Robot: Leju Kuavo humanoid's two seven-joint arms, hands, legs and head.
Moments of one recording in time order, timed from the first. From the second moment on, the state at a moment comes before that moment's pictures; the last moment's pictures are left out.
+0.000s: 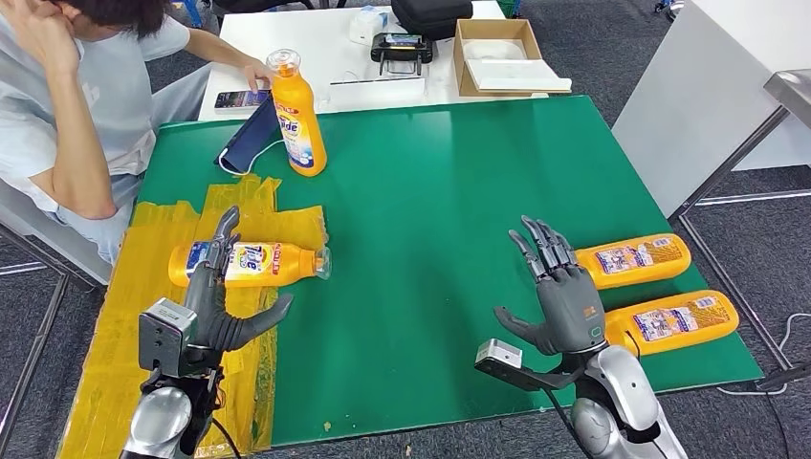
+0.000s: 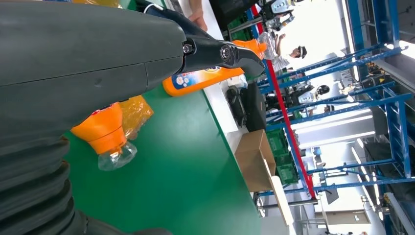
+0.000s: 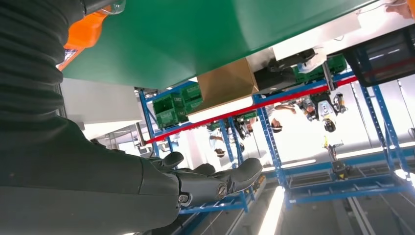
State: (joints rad) left arm -0.03 -0.04 -0.21 -1.65 -0.14 0.04 -0.37; right arm 0.00 -0.21 0.30 -1.68 0.97 -0.33 -0.15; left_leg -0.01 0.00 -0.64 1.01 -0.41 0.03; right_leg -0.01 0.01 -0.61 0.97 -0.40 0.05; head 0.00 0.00
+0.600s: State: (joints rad) left arm -0.04 -0.05 -0.22 -1.60 -0.06 -0.07 -0.33; right arm -0.11 -0.43 0.20 -1.49 1.00 -0.11 -0.14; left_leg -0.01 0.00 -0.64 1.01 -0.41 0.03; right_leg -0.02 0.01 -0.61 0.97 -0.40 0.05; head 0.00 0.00
